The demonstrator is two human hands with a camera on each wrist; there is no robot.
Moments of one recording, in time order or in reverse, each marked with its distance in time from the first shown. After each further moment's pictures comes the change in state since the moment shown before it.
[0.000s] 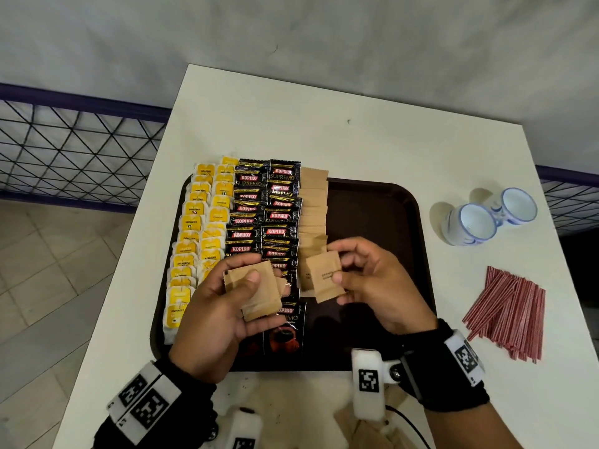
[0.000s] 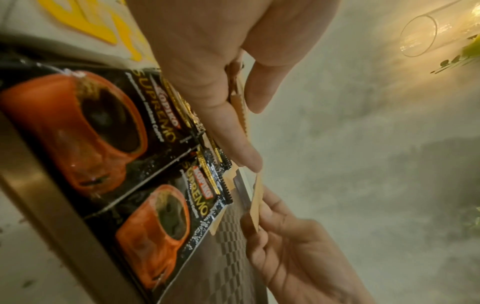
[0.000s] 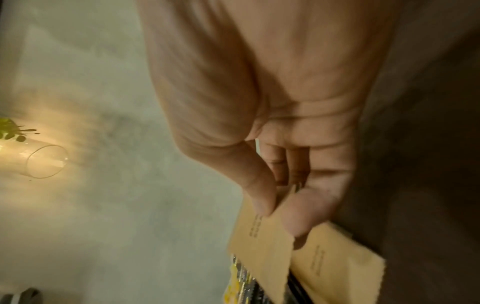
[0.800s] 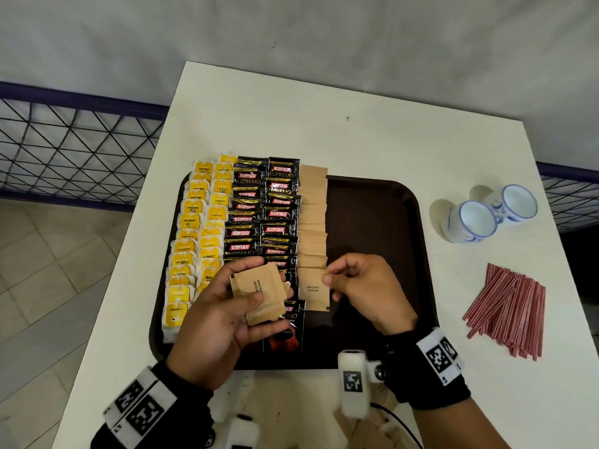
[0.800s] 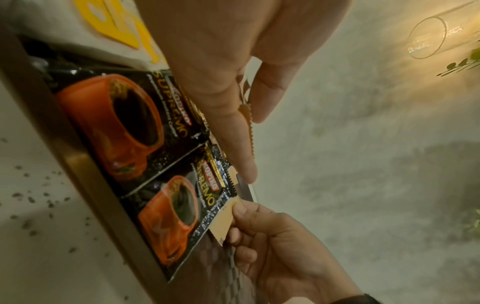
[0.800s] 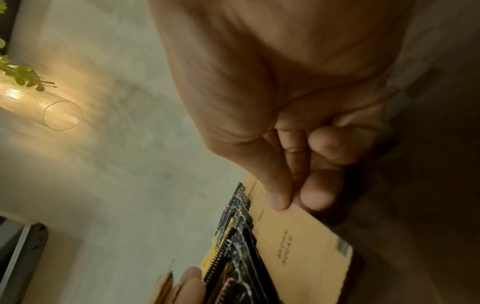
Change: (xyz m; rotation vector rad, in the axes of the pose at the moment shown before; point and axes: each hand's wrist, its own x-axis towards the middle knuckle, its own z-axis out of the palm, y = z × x) left_hand -0.003 -0.007 -0.007 -0.081 -0.085 -0.103; right_hand 0.010 0.018 0.008 -0.320 0.160 0.071
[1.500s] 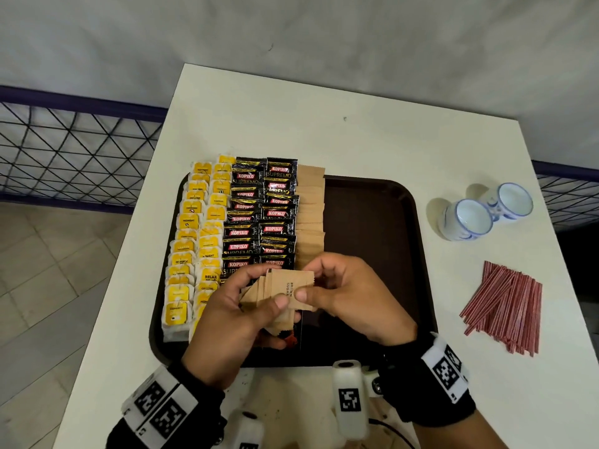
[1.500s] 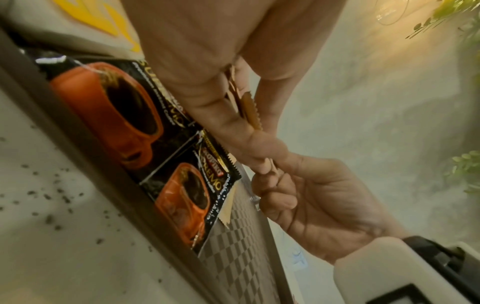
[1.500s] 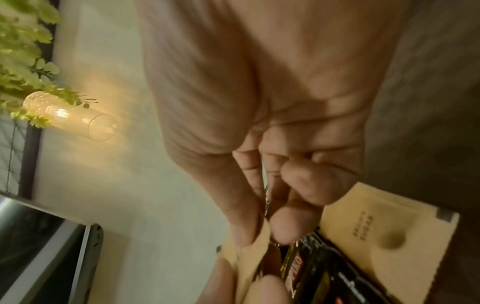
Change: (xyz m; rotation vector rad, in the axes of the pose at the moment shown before) left_hand -0.001 -0.013 0.011 0.320 0.083 0.102; right_hand -0.026 -0.023 0.011 0.065 -0.266 -0.199
